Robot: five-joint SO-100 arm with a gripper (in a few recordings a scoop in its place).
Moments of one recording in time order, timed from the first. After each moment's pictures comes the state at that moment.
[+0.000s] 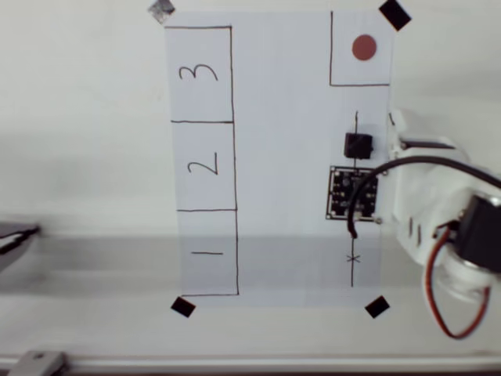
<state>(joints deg) 17.7 88.4 103.8 70.6 -14.6</state>
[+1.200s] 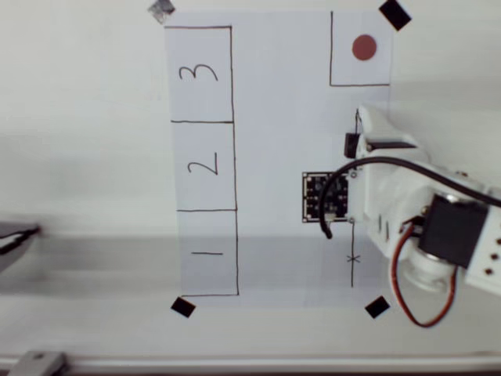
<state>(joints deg) 15.6 81.3 102.2 61.5 -16.6</state>
